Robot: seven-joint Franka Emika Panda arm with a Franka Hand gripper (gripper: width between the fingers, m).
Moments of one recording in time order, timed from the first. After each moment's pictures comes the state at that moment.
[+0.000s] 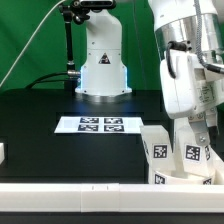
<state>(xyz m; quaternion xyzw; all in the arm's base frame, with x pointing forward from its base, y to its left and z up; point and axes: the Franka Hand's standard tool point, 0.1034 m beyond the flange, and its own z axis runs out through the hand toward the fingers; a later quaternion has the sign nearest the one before) 0.636 0.109 0.078 -0.47 0.87 0.02 0.18</state>
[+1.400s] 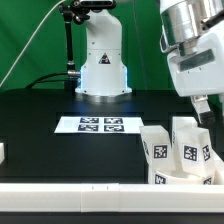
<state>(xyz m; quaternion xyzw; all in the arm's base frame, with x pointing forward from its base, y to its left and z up) 0.637 0.121 0.103 -0.77 0.62 -0.02 0.16</state>
